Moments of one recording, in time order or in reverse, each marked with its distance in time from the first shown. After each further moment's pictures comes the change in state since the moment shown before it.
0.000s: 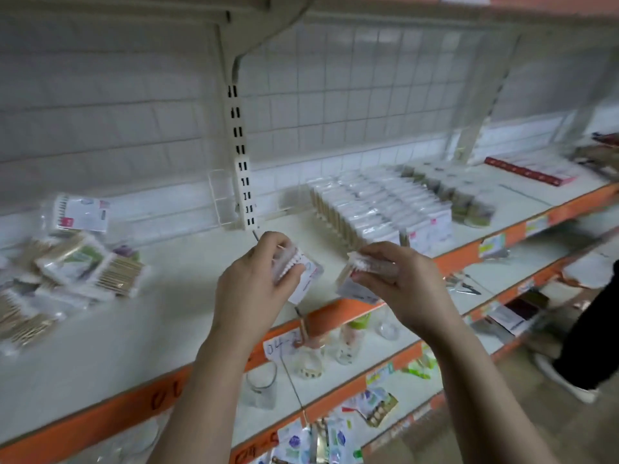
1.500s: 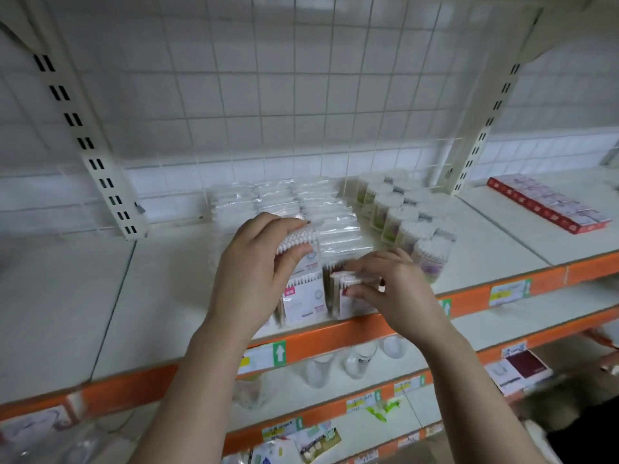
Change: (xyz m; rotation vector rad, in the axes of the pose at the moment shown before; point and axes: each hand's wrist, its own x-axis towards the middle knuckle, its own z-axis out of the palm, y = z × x) left_hand 0.128 0.150 0.212 0.012 0.074 -0.005; right_hand 0.121 0.264 -0.098 -0.026 -0.215 -0.203
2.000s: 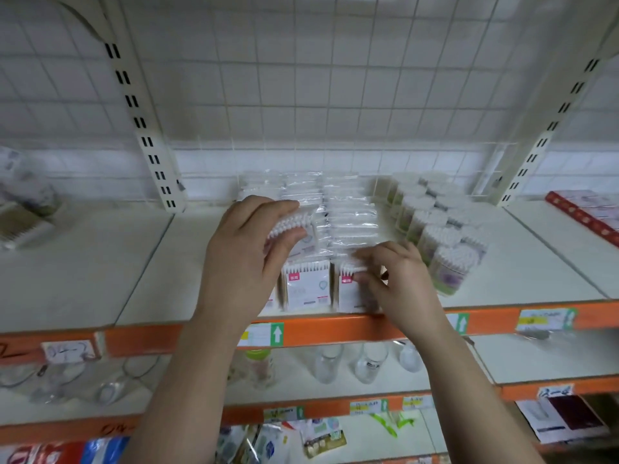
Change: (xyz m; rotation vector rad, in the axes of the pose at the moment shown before) left_hand -0.018 0.026 -0.010 0.169 0.202 -0.042; right_hand 0.011 0.023 0.011 0.052 0.046 -0.107
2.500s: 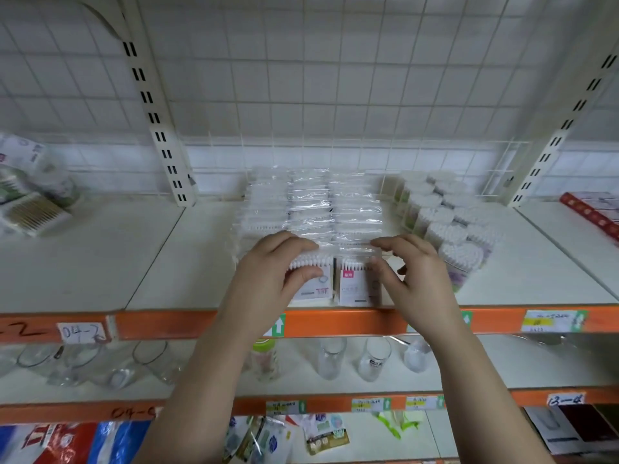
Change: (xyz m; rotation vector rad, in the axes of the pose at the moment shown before) left_hand -0.030 -0.005 0.024 -0.039 -0.235 -0.010; right_hand -0.007 0.011 -0.011 0.131 0.037 0.038
